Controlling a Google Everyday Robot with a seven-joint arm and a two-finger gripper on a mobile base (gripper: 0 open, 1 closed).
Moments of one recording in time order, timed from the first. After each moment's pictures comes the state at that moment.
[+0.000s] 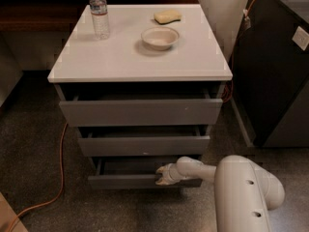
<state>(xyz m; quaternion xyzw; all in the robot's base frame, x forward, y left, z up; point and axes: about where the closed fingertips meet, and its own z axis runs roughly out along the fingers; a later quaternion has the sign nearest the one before) 0.650 -0.049 0.185 -0.67 0.68 0.11 0.29</state>
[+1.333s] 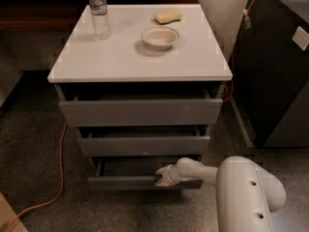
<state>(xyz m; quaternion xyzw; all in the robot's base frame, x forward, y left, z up) 0.640 -0.045 0.185 -0.67 0.68 0.12 0.29</state>
